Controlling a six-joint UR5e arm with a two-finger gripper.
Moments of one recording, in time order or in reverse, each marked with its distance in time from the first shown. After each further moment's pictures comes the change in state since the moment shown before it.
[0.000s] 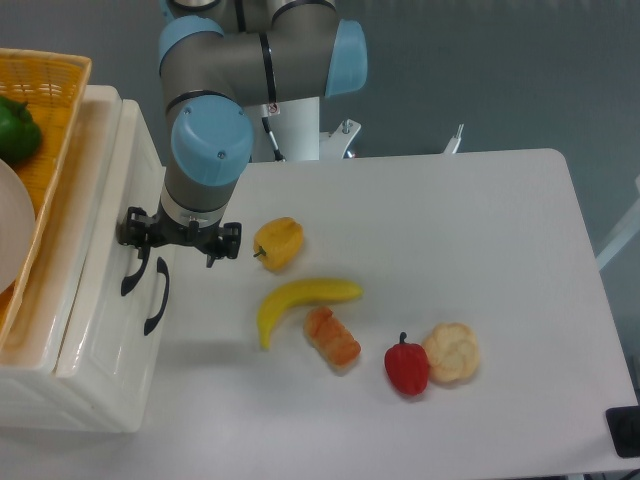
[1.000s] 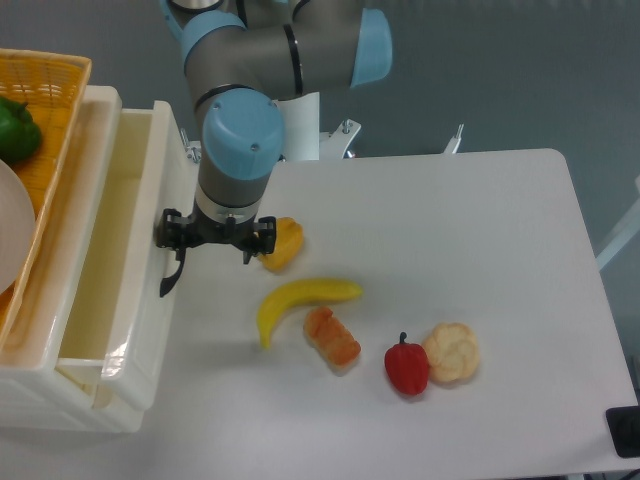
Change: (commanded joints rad) arm 0.086 0.005 0.011 -0.003 0.048 0.009
